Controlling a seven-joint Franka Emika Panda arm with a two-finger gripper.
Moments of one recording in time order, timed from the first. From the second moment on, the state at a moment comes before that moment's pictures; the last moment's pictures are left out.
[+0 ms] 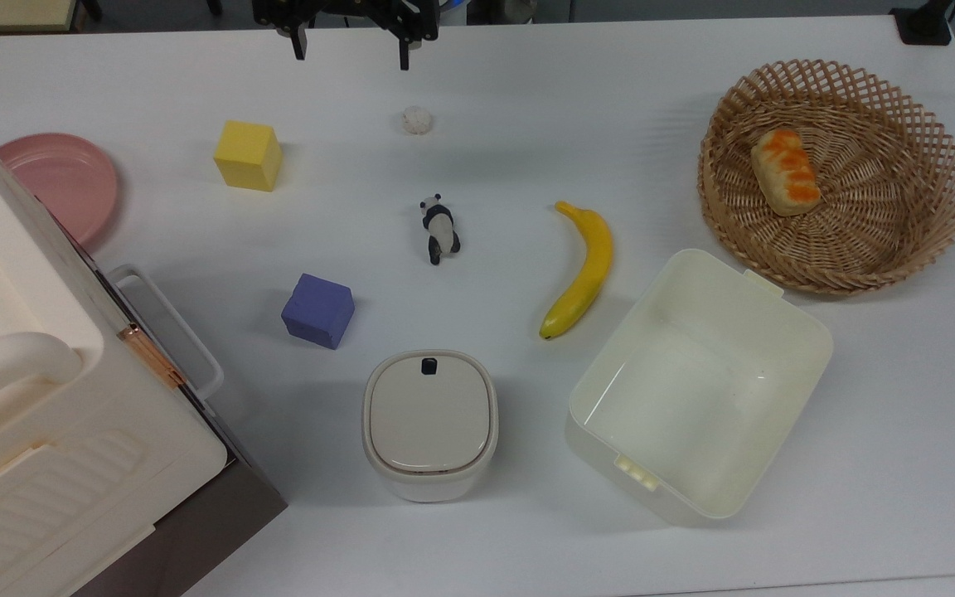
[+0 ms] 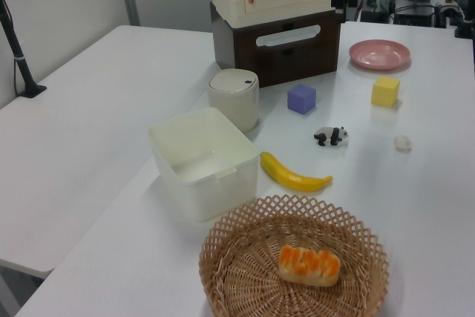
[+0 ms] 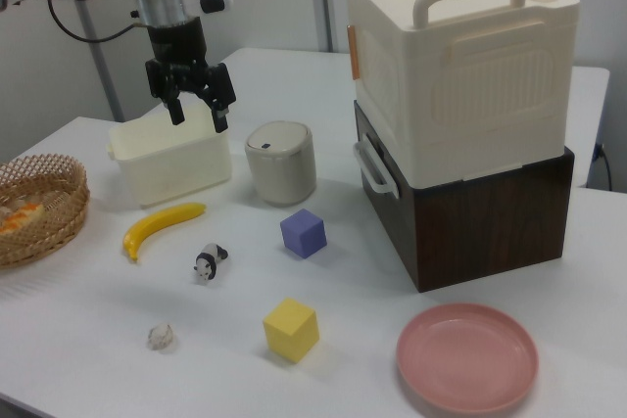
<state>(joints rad) 0.02 0.12 0.00 -1.46 -0.06 1.53 0.07</state>
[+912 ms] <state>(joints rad) 0.02 0.12 0.00 -1.47 -0.06 1.53 0.00</state>
